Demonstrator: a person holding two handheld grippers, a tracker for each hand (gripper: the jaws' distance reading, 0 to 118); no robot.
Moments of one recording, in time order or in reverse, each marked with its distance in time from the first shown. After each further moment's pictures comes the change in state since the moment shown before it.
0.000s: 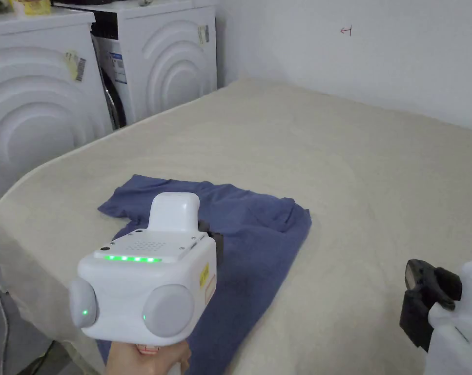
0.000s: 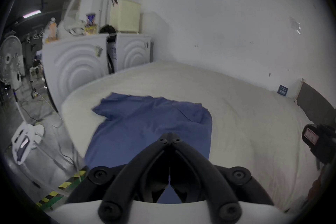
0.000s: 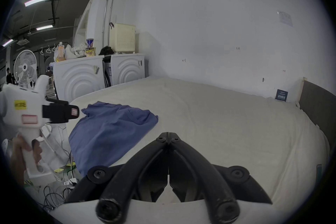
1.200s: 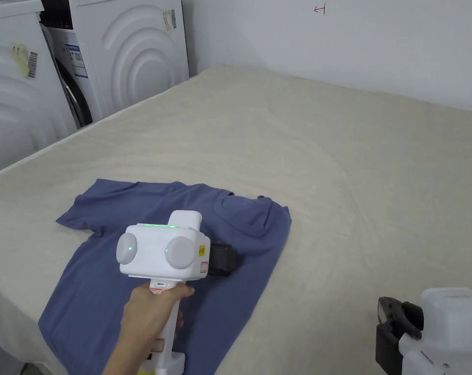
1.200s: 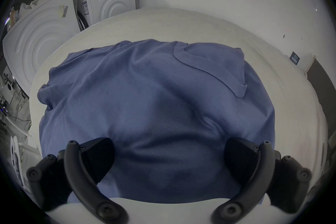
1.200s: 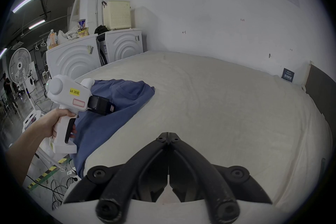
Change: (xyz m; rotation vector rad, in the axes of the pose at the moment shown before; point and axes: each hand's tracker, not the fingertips) left arm -0.010 -0.017 -0.204 -0.418 -0.010 -0.068; right arm 0.021 -0.031 -0.048 -0.215 0.018 -0.039
